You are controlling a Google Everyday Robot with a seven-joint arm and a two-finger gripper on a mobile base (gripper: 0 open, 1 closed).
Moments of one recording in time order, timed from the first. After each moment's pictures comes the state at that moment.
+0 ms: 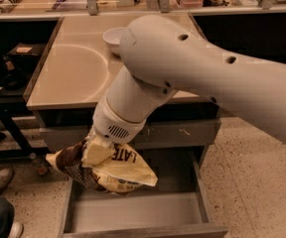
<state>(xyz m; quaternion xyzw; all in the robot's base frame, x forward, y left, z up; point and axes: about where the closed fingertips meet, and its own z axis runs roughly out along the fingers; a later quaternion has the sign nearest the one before) 0.395 0.100 0.842 -0.67 0.68 0.22 0.19</state>
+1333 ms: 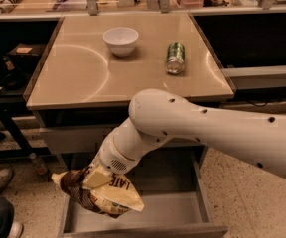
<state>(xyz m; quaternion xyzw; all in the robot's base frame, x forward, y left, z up) 0.400 0.118 0.729 -0.62 0.71 0.28 0.20</state>
